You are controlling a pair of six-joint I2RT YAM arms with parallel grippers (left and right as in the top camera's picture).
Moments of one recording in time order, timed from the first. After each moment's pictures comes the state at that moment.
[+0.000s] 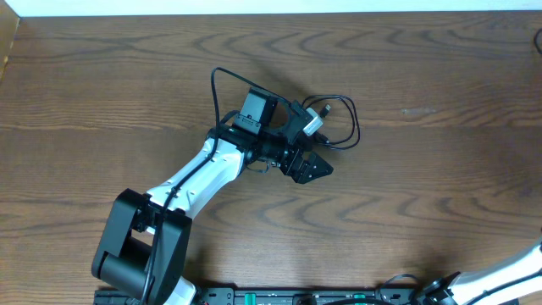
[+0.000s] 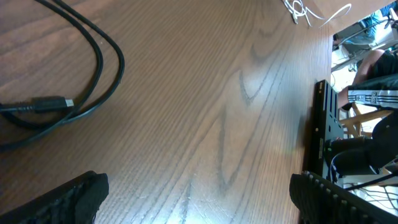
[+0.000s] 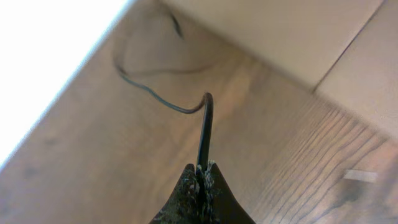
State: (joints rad) left arm -0.46 1.71 1.04 -0.32 0.86 0.12; right arm -0.92 2.02 1.98 -0.78 -0.28 0.18
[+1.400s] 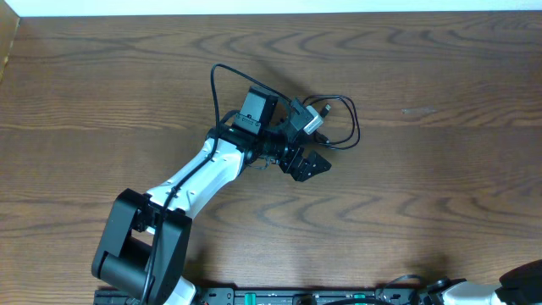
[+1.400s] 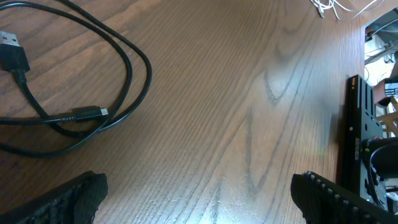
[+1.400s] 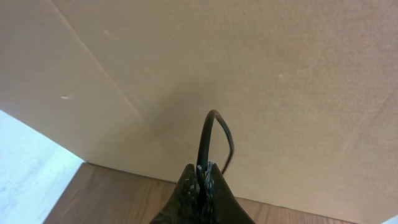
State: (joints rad) left arm -0.46 1.71 1.04 -0.30 0.78 0.18; right arm -1.12 1.59 2.00 -0.75 0.06 0.30
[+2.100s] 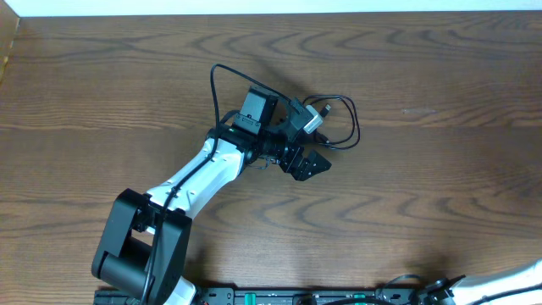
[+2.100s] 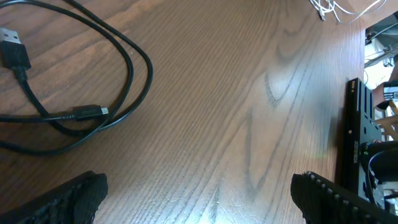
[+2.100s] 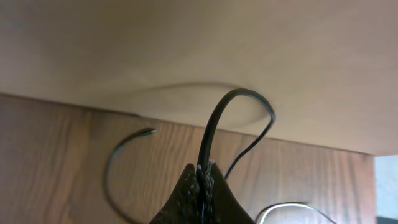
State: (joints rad) left arm -0.46 1.71 1.04 -0.29 0.77 0.15; right arm -1.06 2.00 2.00 -0.84 0.20 0.30
